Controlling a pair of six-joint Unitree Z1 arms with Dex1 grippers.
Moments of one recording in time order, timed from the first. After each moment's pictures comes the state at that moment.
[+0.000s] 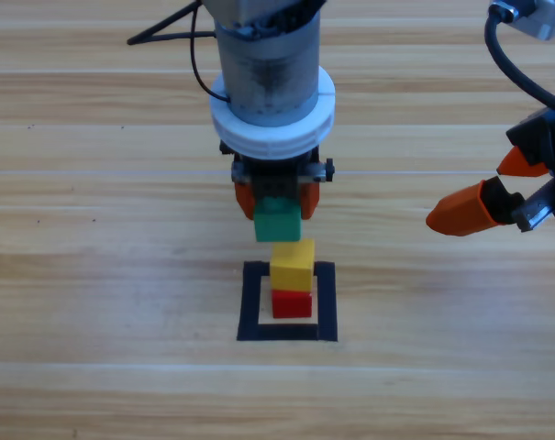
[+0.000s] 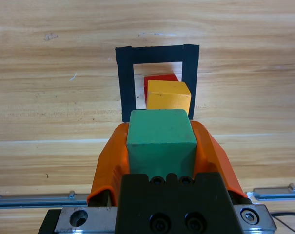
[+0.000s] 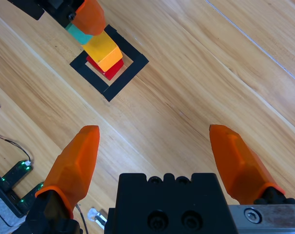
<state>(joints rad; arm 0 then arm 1) -0.89 2.25 -2.20 1.40 0.11 -0.95 0.89 1.53 -1.08 0.48 -0.03 0.11</state>
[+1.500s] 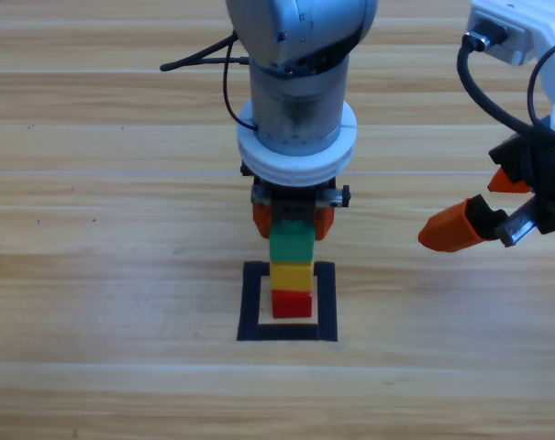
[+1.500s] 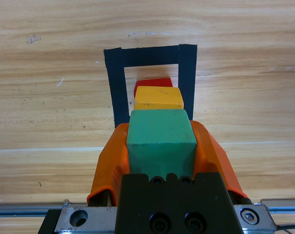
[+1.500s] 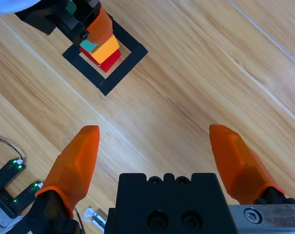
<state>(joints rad) -0.91 2.32 -2.23 1.40 0.12 -0.94 0.89 1.58 -1.08 0.48 -0.03 0.11</state>
